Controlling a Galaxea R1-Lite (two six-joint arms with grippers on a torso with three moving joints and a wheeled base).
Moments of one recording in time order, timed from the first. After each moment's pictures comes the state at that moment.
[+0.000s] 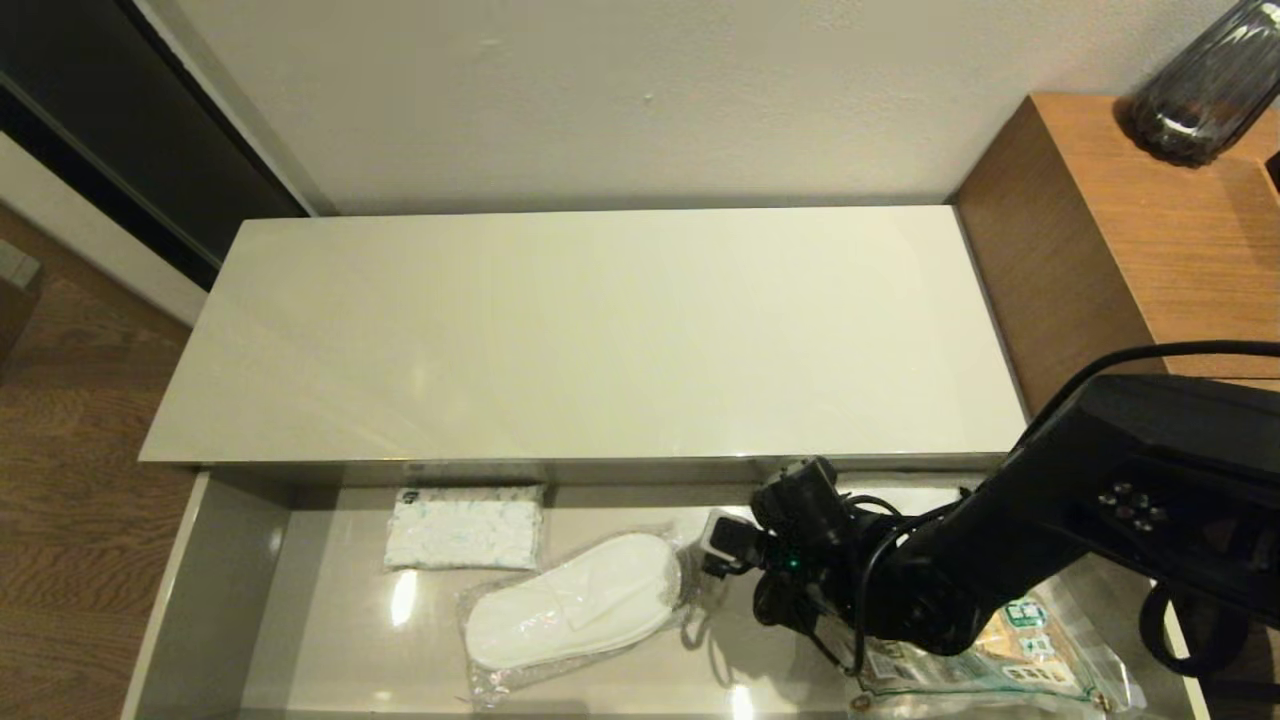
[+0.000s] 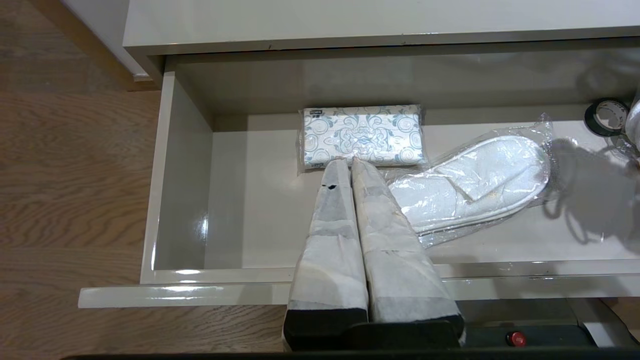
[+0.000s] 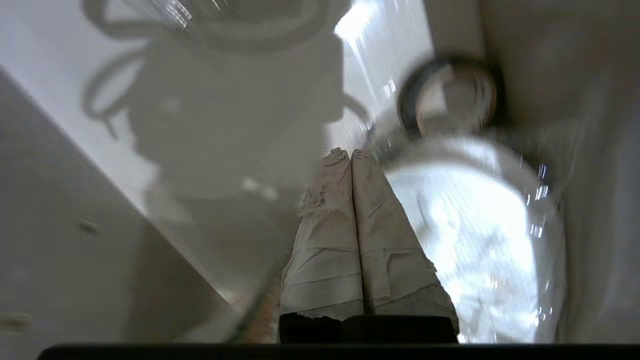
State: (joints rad) left arm 0.01 0.00 0.00 0.00 -0.01 0.01; right arm 0.66 2.22 -0.93 -0.42 -0.35 -0.71
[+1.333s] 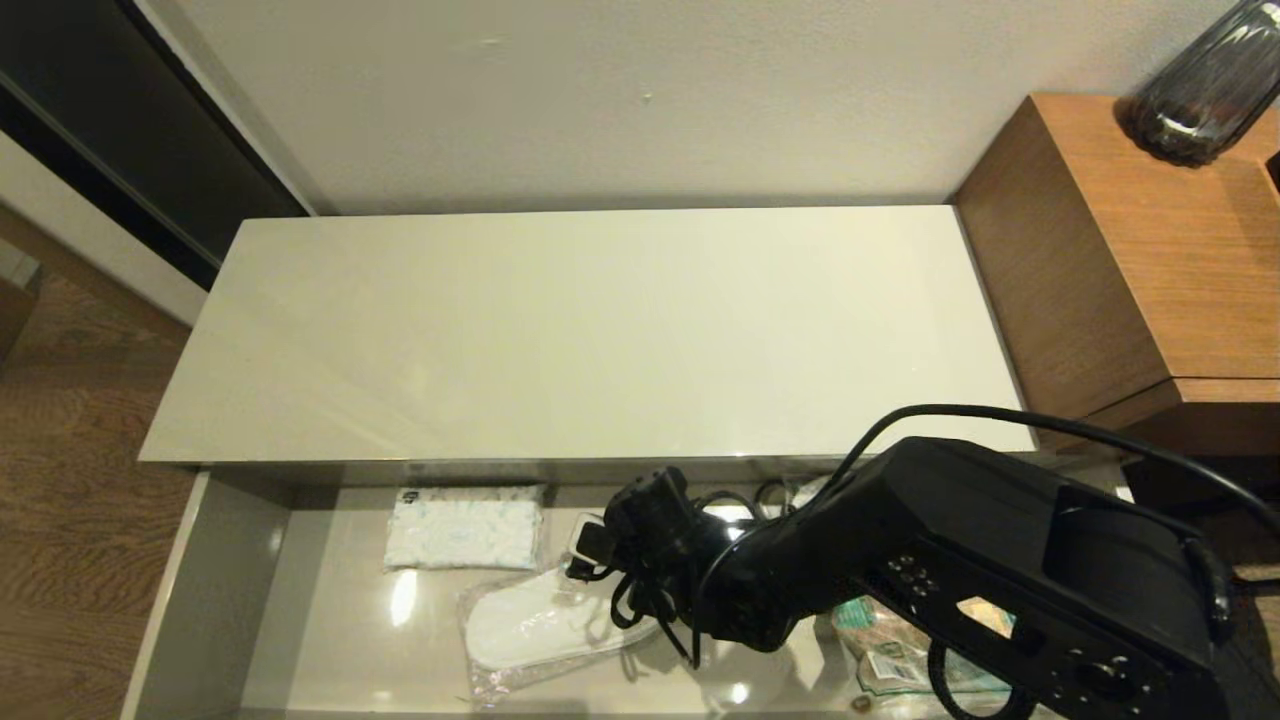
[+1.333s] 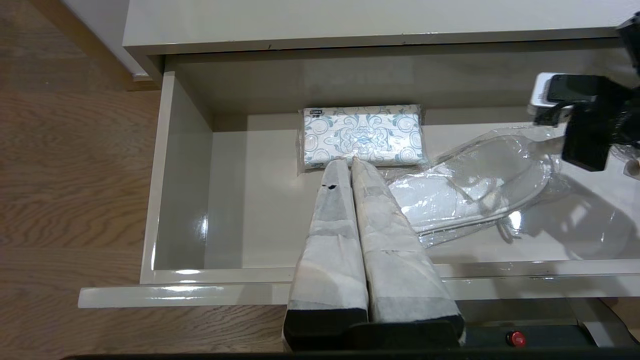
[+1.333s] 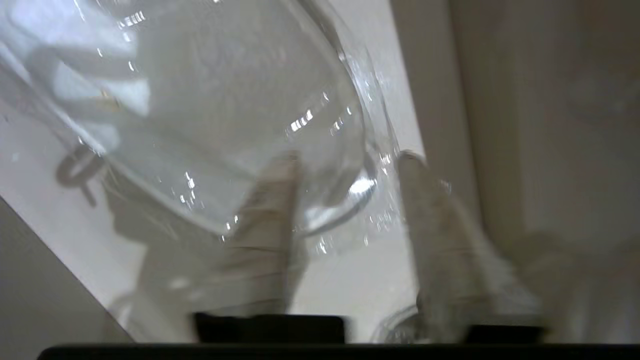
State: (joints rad) left arm 0.01 0.00 0.00 0.00 -0.01 0.01; right arm 0.83 2.50 -1.43 -0.31 -0.40 -0.70
